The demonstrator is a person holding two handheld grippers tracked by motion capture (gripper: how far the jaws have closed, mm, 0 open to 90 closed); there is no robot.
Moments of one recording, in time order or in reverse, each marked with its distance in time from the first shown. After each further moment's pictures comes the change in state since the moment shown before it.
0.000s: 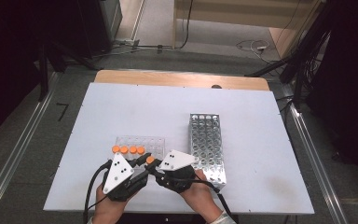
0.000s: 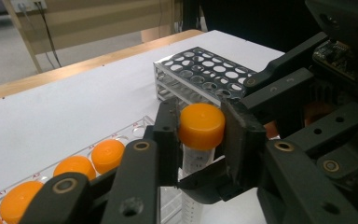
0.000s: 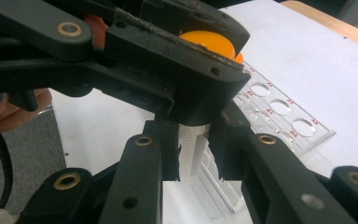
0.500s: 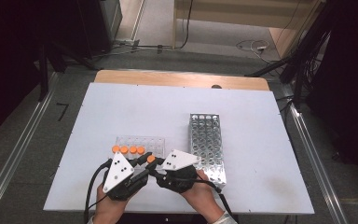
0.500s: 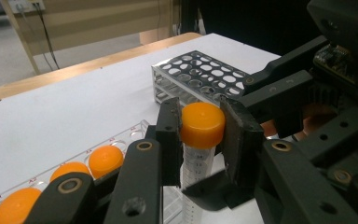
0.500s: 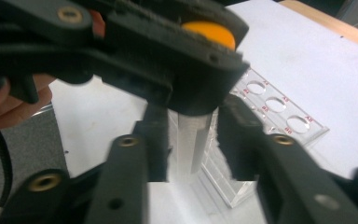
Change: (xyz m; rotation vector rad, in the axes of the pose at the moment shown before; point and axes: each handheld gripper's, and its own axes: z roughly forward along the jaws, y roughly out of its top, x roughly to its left) left arm 0.001 0.004 0.000 -0.017 -0.008 -0.020; right arm -0.002 -0.001 -0.004 0.003 0.003 0.008
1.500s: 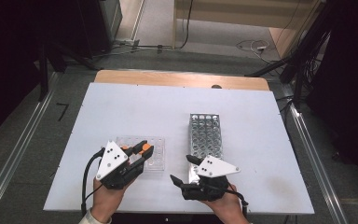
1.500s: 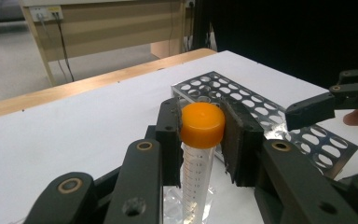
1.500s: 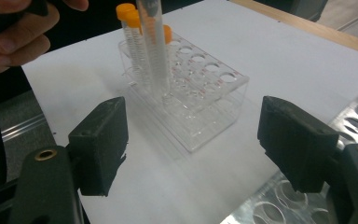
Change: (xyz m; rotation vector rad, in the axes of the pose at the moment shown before) left arm 0.017 0.020 0.002 -0.040 0.044 -0.029; right arm -0.014 -0.033 -0.066 -0.043 -0.114 0.113
